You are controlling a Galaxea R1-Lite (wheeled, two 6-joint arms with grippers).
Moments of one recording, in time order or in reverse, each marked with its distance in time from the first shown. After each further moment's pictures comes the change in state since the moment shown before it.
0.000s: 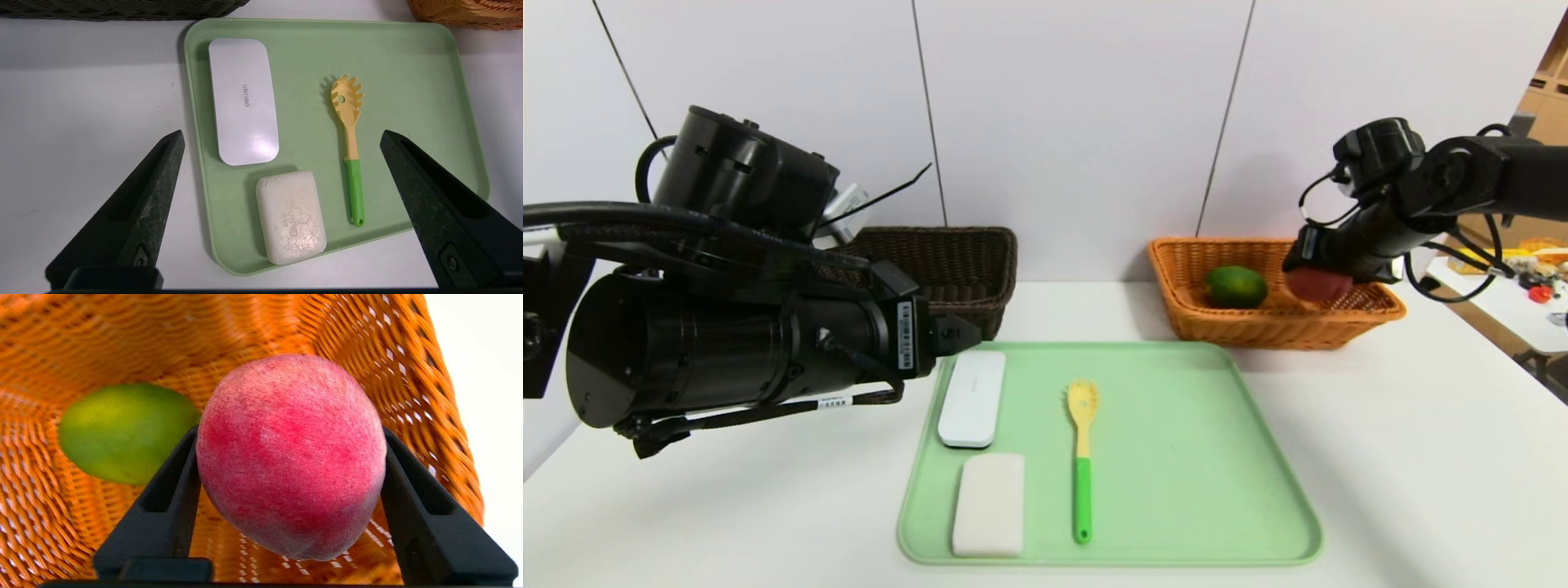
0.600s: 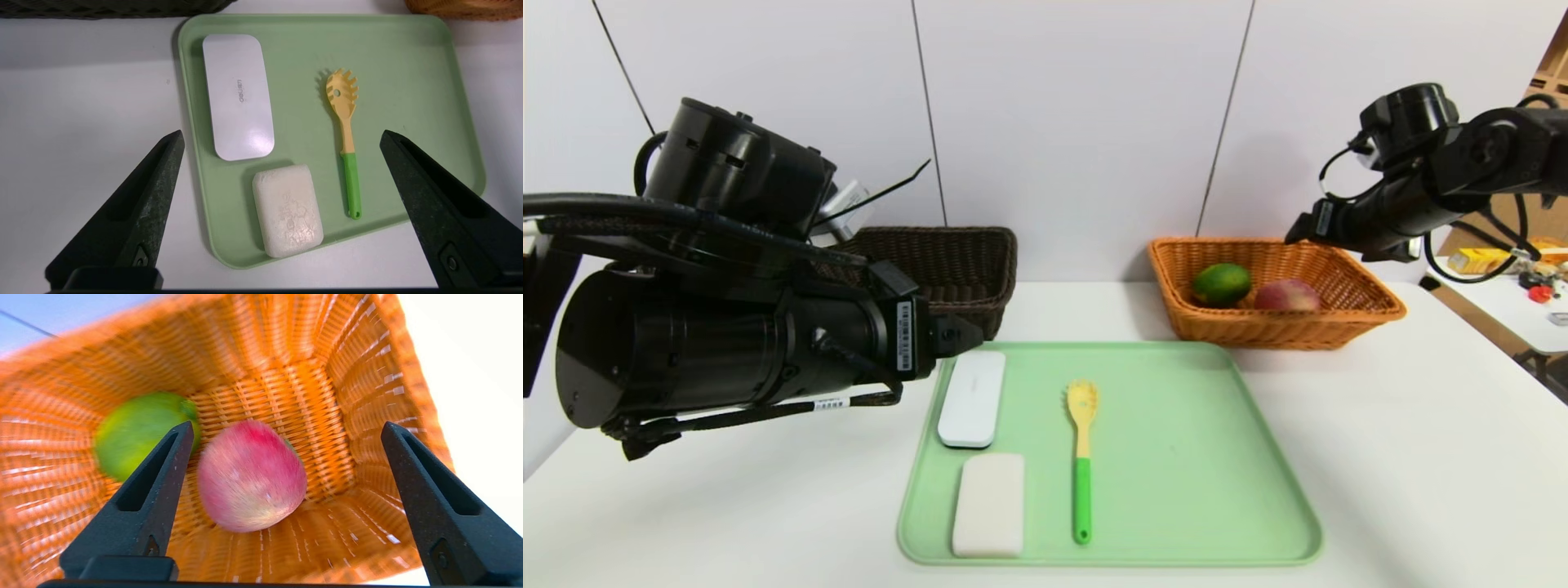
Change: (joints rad) left arm -0.022 -0.006 -0.017 0.034 -0.003 0.006; right arm 0.009 -0.091 0.006 -0.007 0.025 -0.012
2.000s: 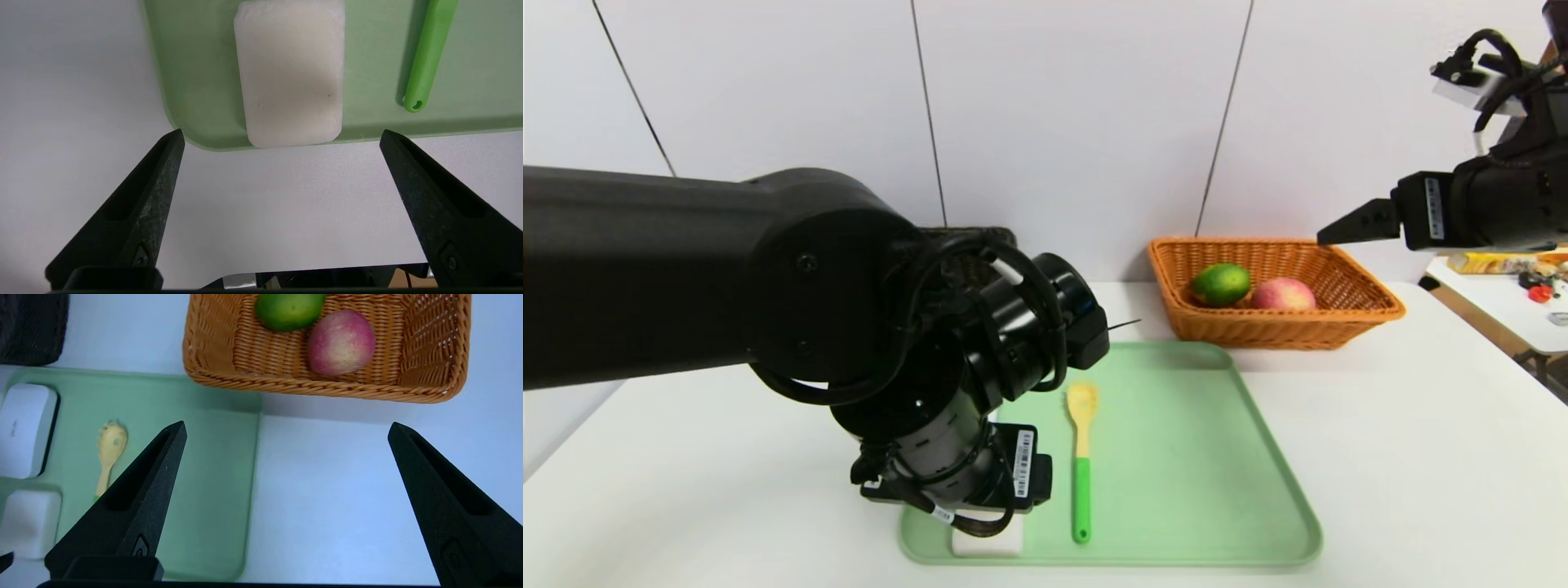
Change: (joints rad) left arm -0.216 0.392 -0.429 0.715 0.016 -0.303; right arm 0.209 -0.533 0.393 0.068 0.063 -0.164
